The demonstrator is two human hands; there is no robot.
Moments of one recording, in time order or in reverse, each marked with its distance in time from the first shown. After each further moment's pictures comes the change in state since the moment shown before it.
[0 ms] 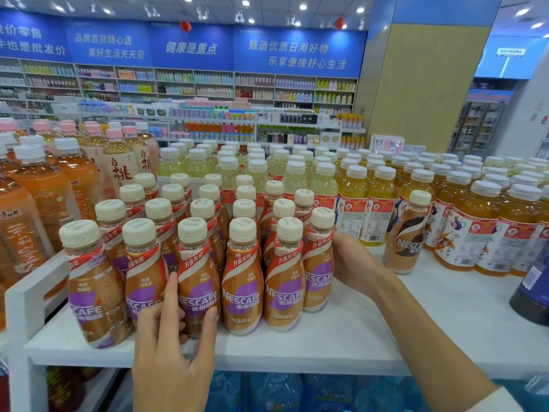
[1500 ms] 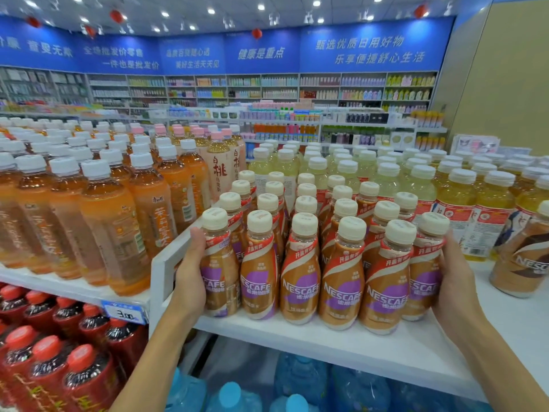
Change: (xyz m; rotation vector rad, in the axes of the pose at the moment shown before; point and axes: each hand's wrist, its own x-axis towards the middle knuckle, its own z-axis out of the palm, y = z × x) left_hand 0.096 -0.061 -0.072 -0.891 -0.133 -0.516; right_hand -0.031 0.022 0.049 0.213 0.299 -0.321
